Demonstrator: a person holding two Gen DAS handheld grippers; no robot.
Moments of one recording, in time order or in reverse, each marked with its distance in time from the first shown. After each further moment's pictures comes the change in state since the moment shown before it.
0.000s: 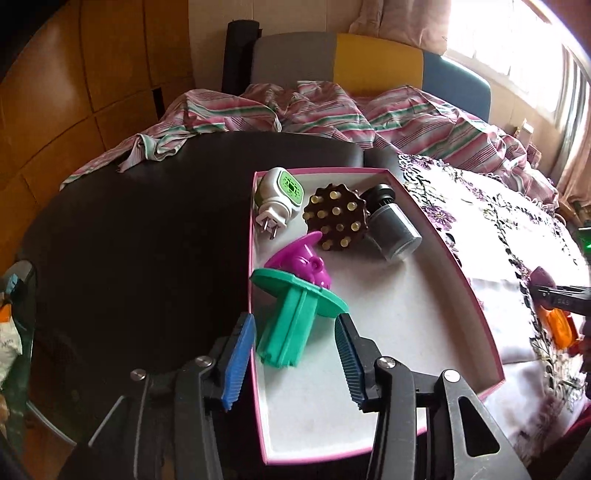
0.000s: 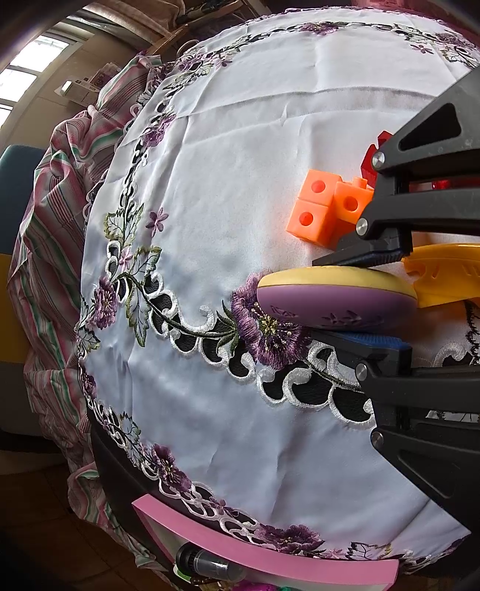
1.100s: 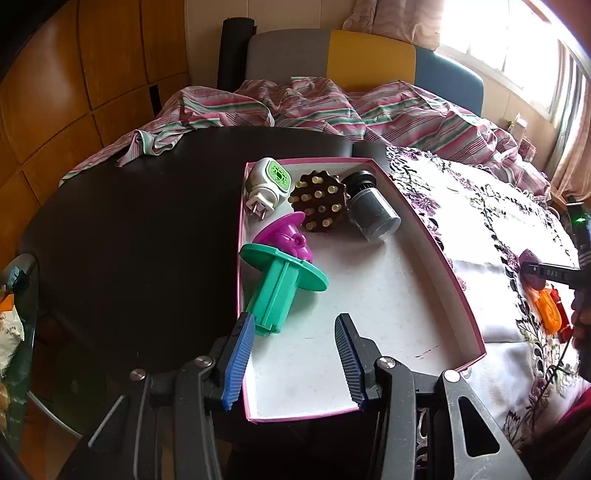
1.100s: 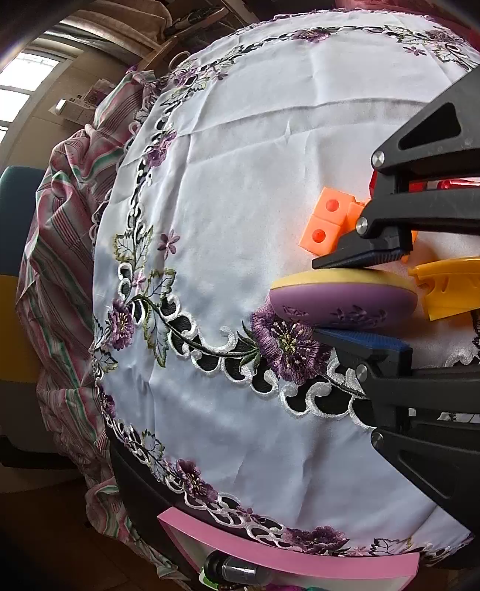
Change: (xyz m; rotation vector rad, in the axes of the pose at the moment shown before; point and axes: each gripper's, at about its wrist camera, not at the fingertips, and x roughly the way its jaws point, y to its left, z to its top) left arm -0.019 -0.011 -0.015 0.011 0.017 -0.014; right arm -0.011 -0.009 0.009 0.047 -0.046 -0.039
